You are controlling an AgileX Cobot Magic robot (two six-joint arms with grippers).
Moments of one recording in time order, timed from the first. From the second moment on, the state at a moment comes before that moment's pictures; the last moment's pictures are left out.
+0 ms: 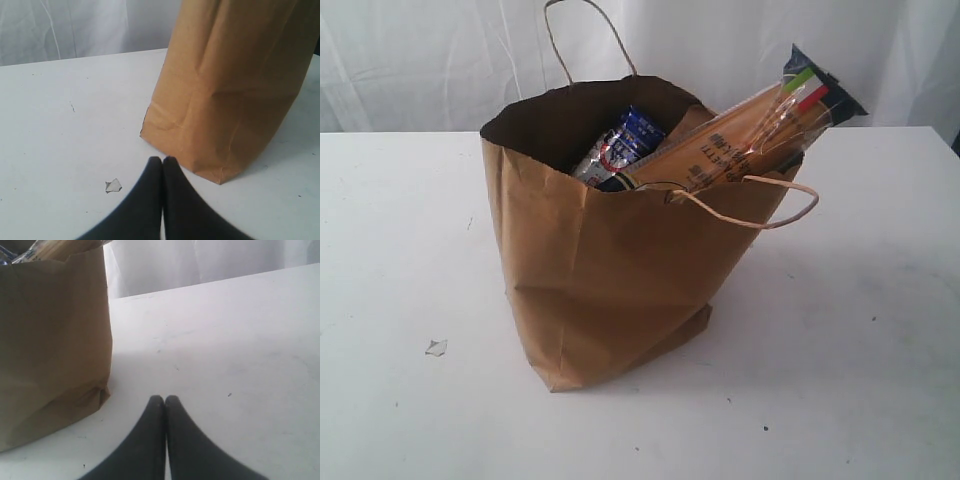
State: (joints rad) left arm -0.48 0.01 0.02 -0.21 0.21 0.13; right arm 0.25 0.05 -0.01 -0.16 0.25 0.35
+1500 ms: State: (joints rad) left arm -0.48 0.01 0.02 -0.21 0.21 0.13; right arm 0.25 0.02 -0.01 -0.13 0.29 0.15
